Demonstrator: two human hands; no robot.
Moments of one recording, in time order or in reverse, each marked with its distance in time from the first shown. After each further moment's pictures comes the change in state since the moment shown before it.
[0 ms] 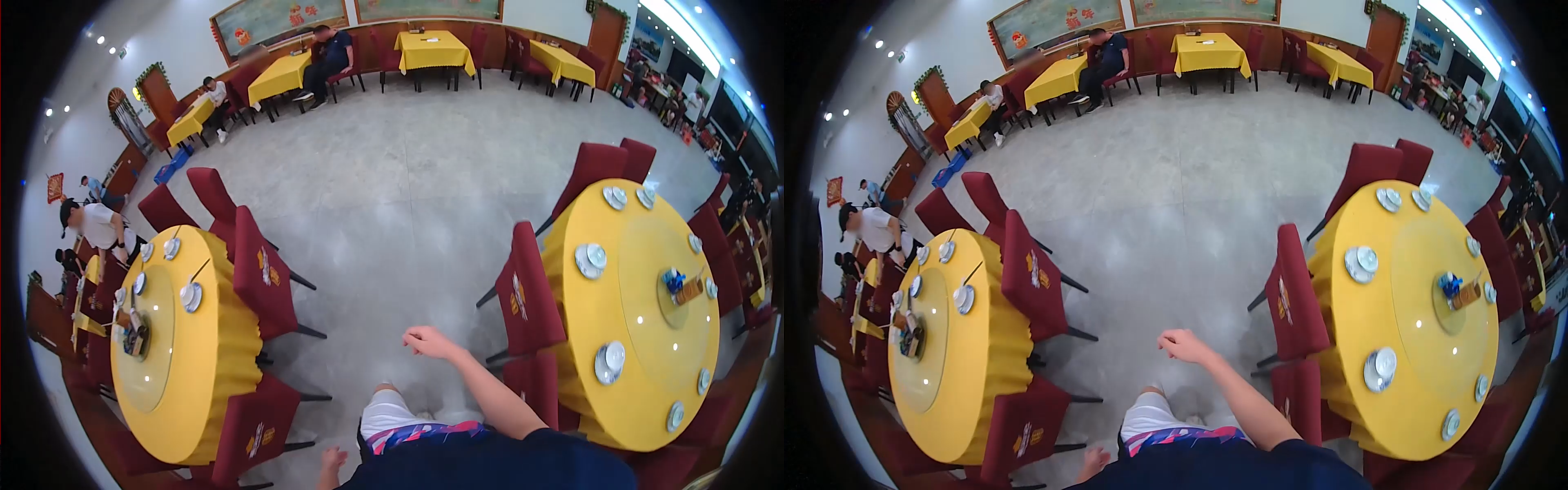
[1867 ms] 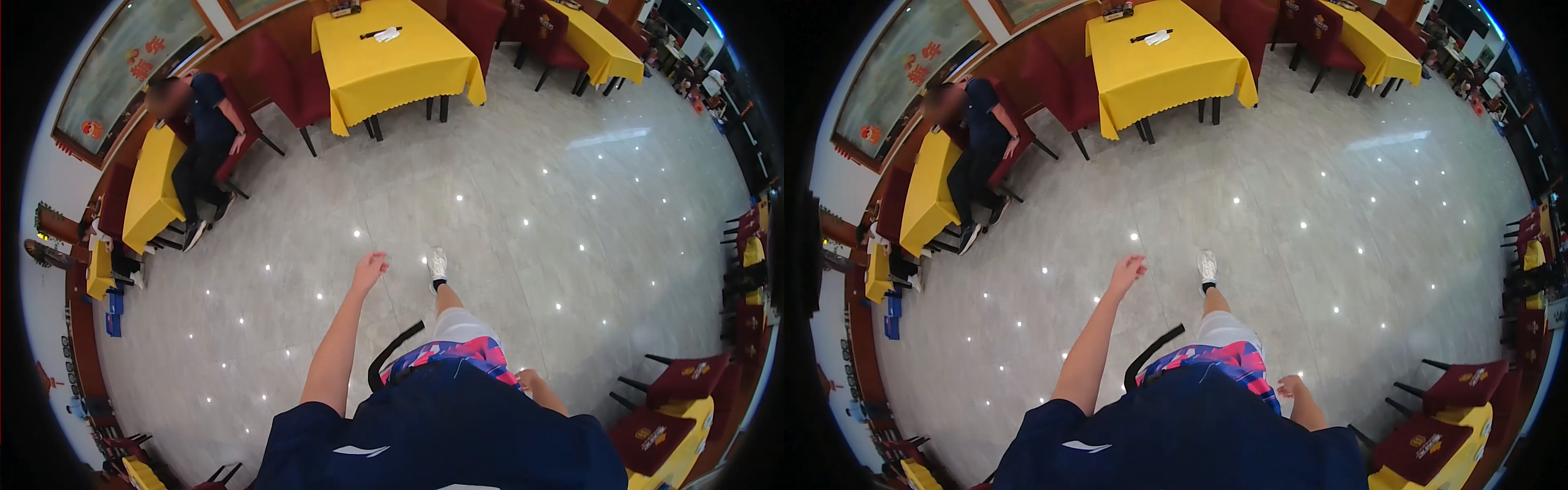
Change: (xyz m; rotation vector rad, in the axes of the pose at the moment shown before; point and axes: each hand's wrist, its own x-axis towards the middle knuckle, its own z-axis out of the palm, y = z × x) left_hand 0.489 1.881 1.283 0.412 -0.683 0.837; right_hand 1.031 0.239 -1.084 0.742 0.429 1.218
